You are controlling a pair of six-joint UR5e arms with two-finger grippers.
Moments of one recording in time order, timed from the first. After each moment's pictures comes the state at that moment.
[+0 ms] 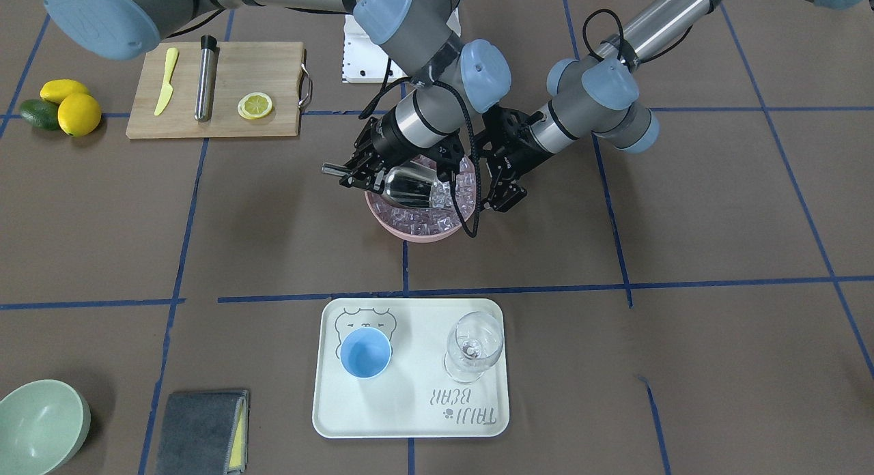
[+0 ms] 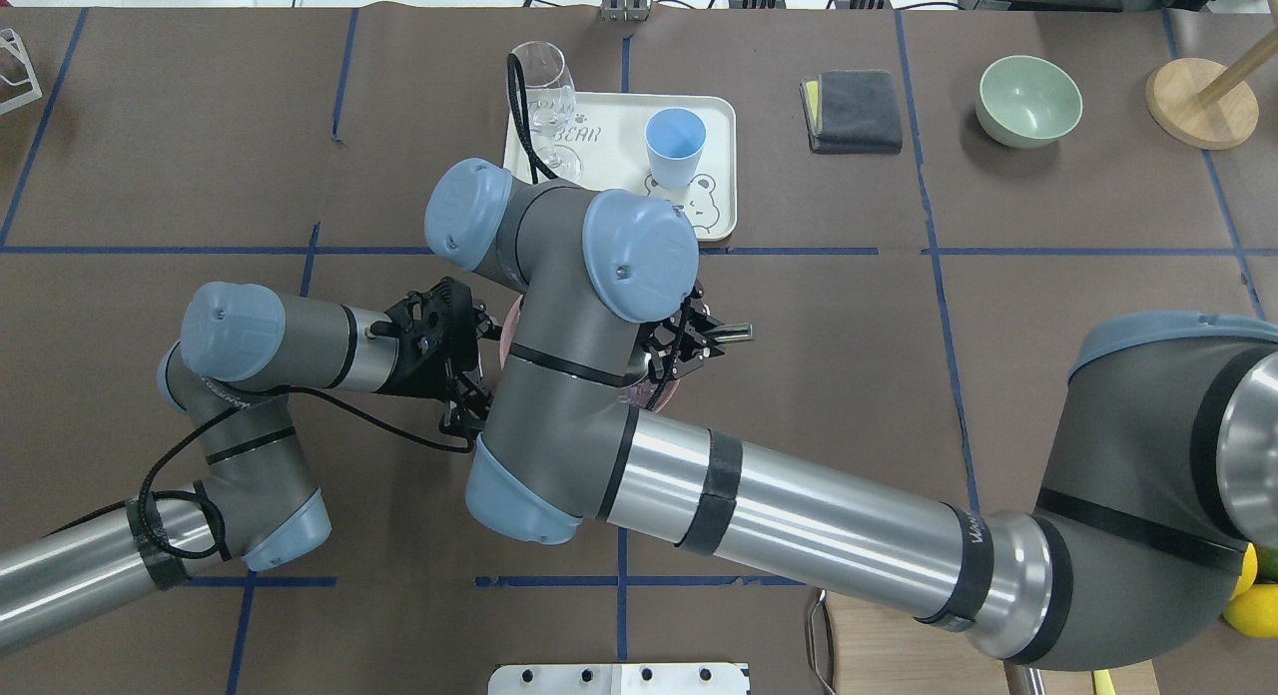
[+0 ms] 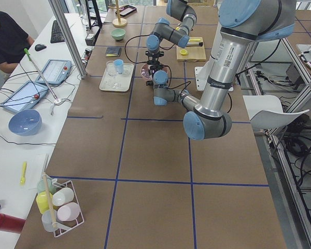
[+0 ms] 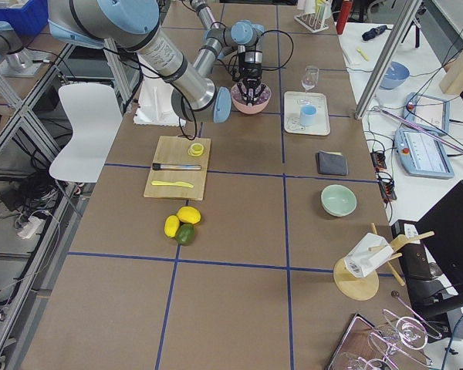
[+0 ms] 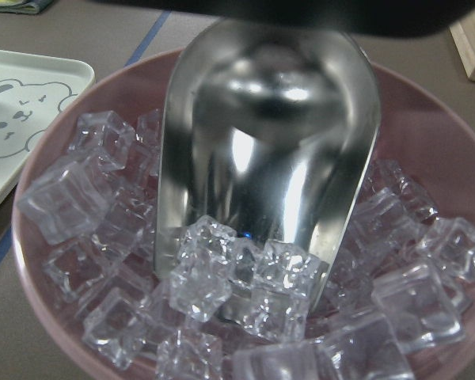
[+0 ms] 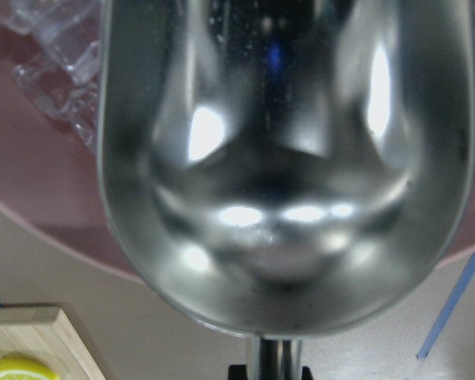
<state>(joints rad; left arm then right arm) -0.54 -2.00 -1.44 -2.76 -1.97 -0.10 0.46 -0.48 1.36 -2.34 1.64 -0.42</state>
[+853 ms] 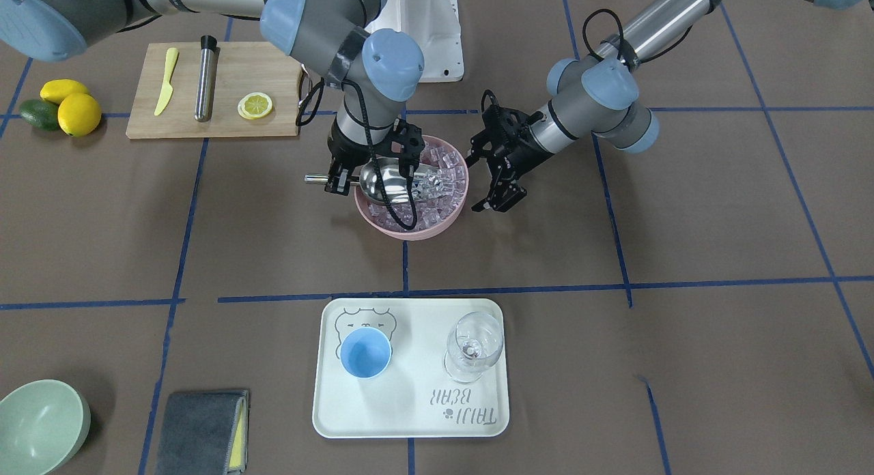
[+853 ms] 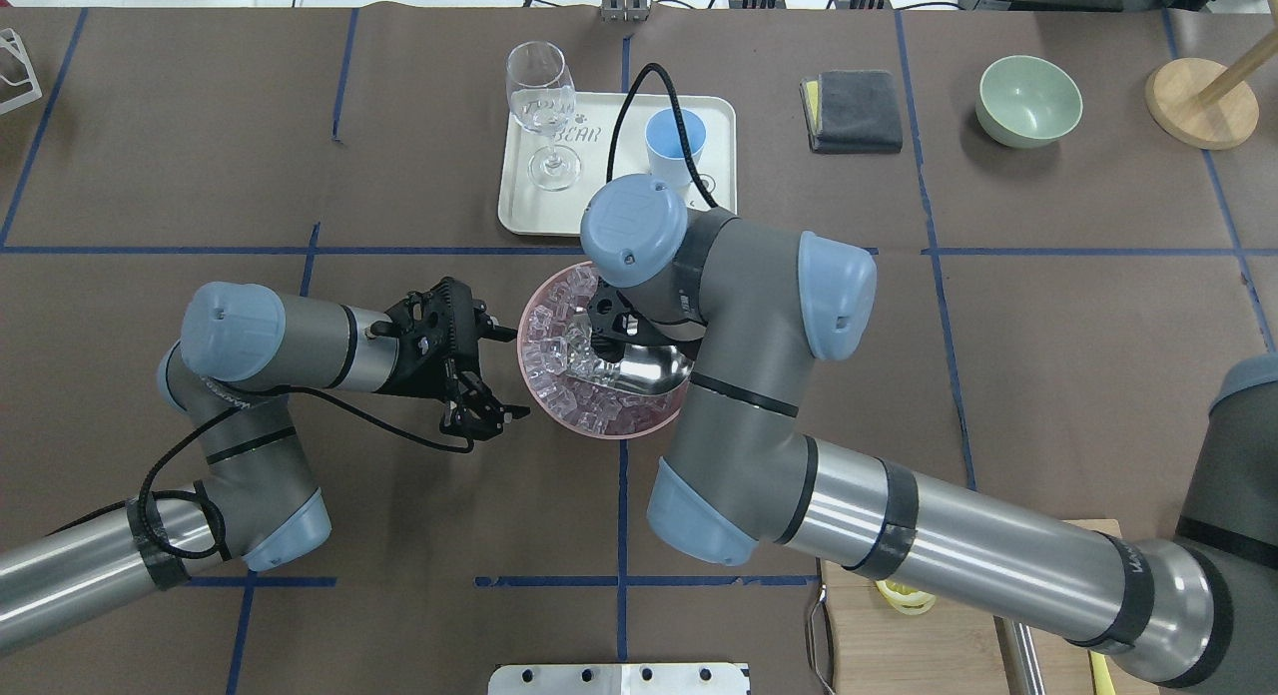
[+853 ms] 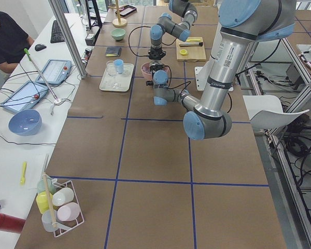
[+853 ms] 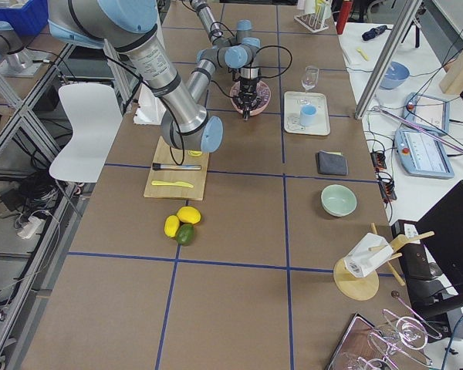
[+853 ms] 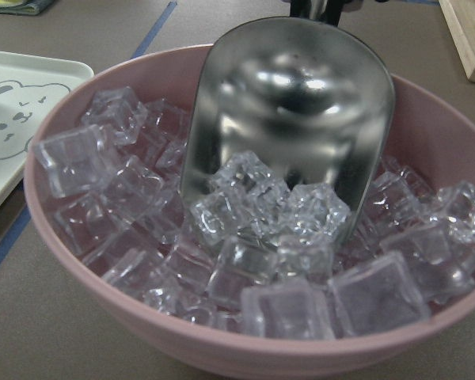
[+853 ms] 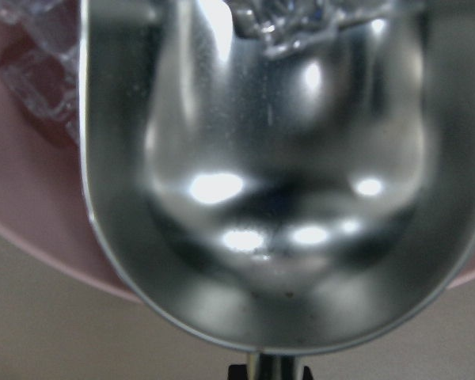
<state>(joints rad) -0.54 -2.00 -1.45 -2.76 -1.97 -0.10 0.50 -0.74 1.60 -2.05 1.79 -0.34</state>
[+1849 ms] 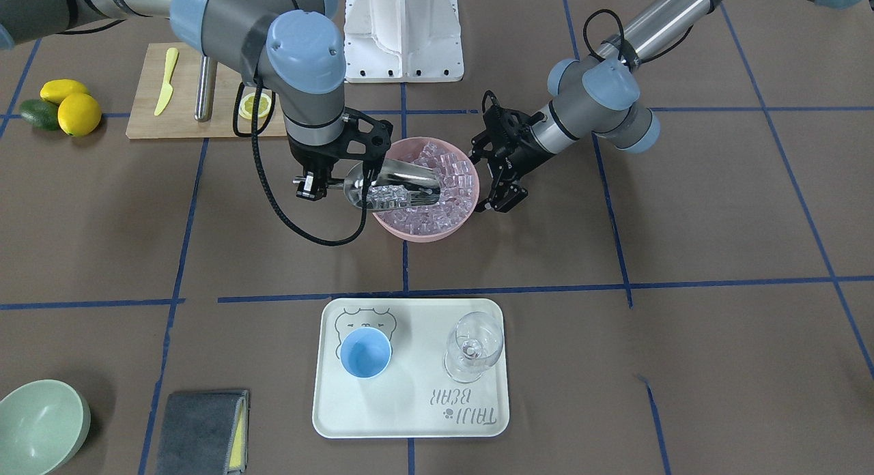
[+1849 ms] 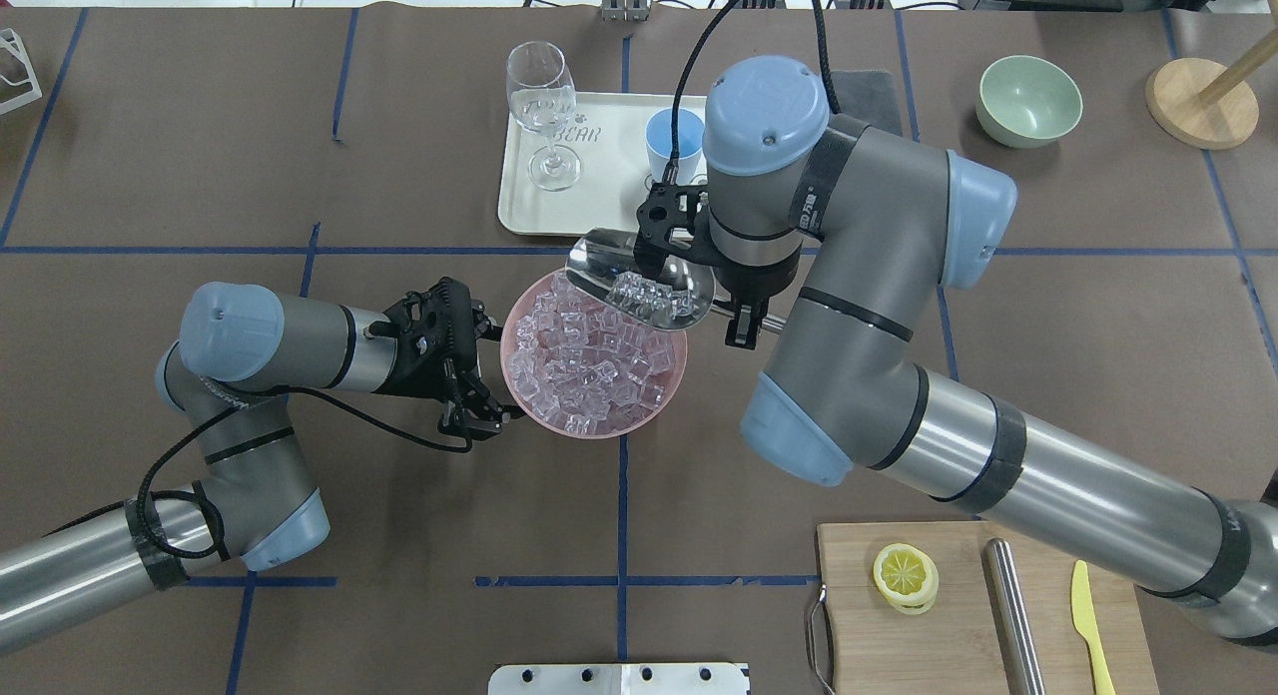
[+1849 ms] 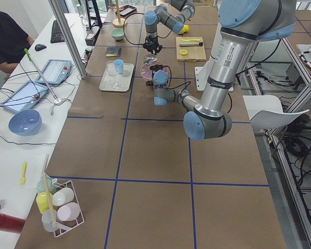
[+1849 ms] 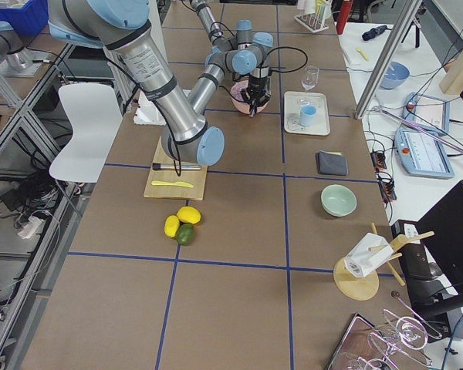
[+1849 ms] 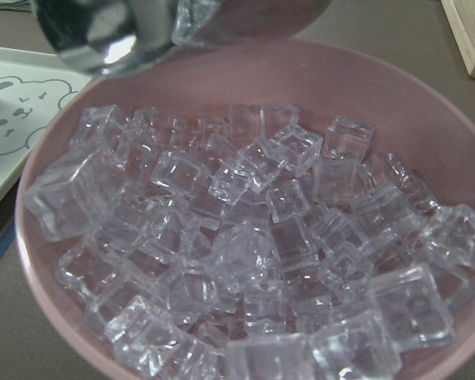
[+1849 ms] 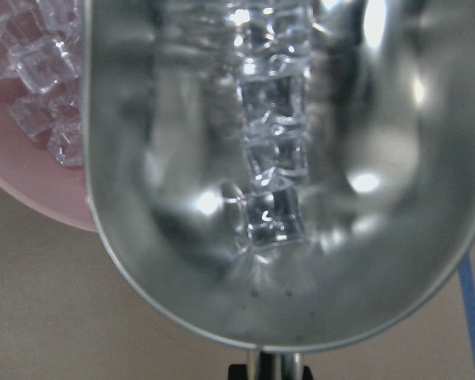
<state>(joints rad) -0.54 -1.99 -1.44 -2.76 -1.97 -0.10 0.65 -0.82 1.72 -1.95 1.98 -0.26</state>
